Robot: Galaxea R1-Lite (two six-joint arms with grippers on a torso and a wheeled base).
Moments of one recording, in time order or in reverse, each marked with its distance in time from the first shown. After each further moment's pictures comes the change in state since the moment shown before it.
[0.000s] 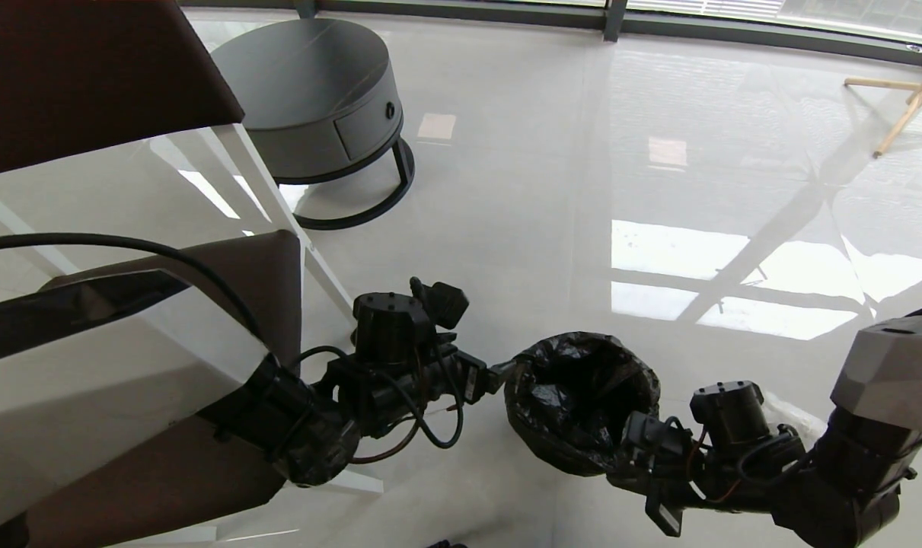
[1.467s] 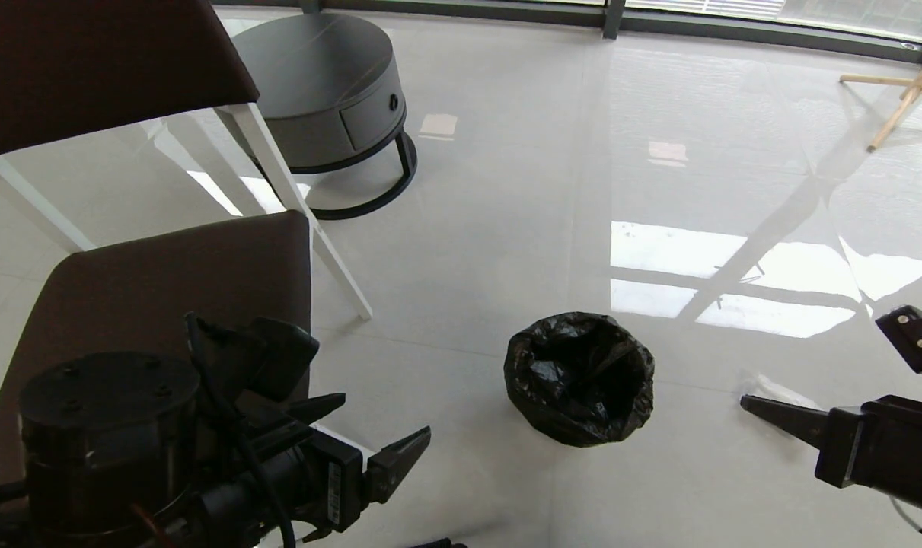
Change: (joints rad) left arm -0.190 -0.732 0.434 0.375 0.307 -0.213; right arm 0.014 -0.914 0.159 0.344 -0.327 0.977
